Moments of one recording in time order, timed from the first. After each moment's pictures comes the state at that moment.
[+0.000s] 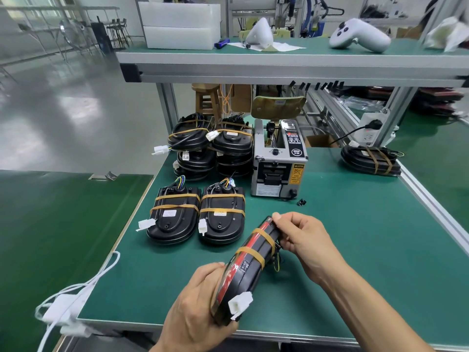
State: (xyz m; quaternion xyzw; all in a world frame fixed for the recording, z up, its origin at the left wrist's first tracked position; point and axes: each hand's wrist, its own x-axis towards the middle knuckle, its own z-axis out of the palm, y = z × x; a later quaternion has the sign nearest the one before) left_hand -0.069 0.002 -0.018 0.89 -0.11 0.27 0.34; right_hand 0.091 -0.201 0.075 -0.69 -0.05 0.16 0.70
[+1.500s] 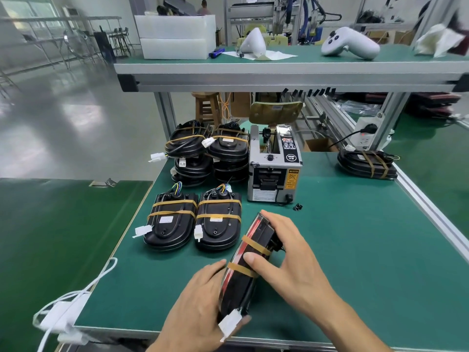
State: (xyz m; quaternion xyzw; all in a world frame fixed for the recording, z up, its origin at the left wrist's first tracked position) left_hand -0.057 -0.003 0.005 0.94 -0.11 0.14 0.28; right_hand 0.046 -0.208 0.087 -0.84 -0.28 0.00 0.47
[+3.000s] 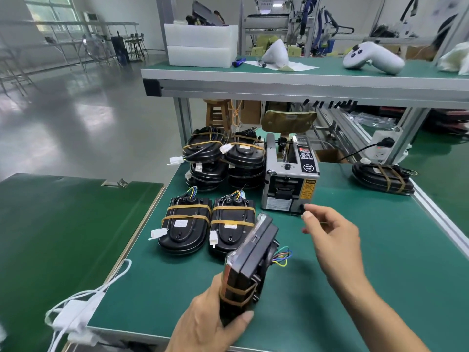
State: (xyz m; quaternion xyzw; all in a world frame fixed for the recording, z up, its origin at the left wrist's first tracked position) left_hand -0.065 0.008 -0.018 0.90 0.03 0.11 0.42; right_hand 0.096 -0.207 0.098 -0.78 -0.06 -0.09 0.62
